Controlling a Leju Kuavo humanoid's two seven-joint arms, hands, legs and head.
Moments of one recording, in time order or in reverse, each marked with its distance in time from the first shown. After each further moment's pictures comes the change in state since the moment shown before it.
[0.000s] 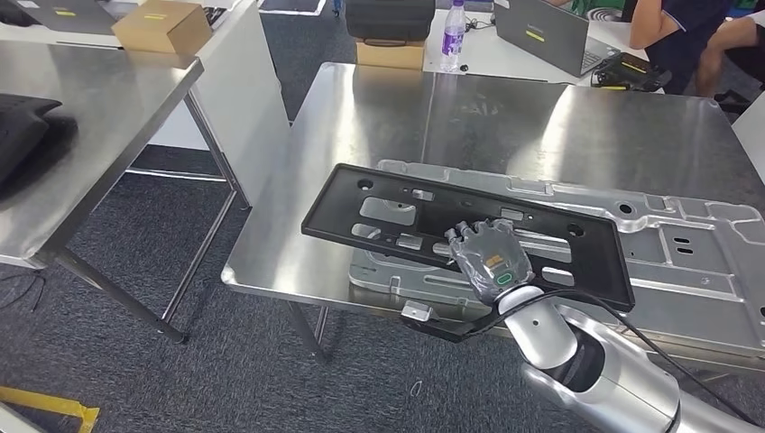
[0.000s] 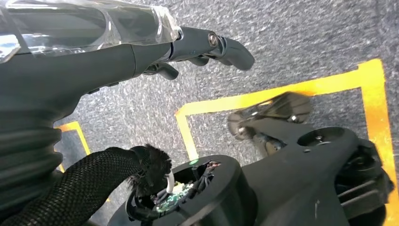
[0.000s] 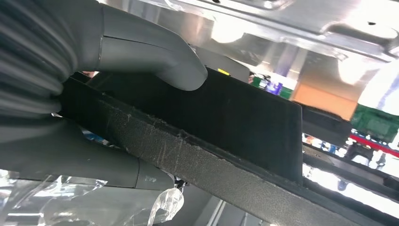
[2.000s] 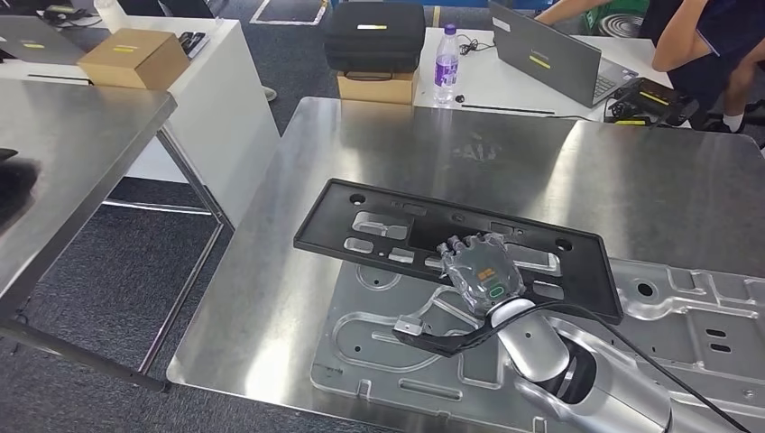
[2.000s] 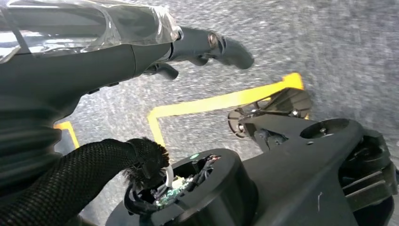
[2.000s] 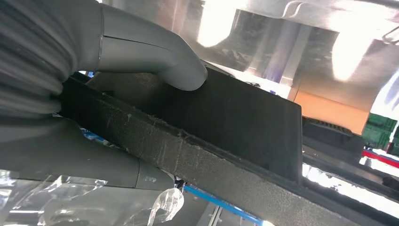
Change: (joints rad) left arm -0.003 -0.006 0.000 0.000 -0.017 -0.008 0.015; right arm 0.028 0.010 0.025 0.004 -0.024 -0.025 0.017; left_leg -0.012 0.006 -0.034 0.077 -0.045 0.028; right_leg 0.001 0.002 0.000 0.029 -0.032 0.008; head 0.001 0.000
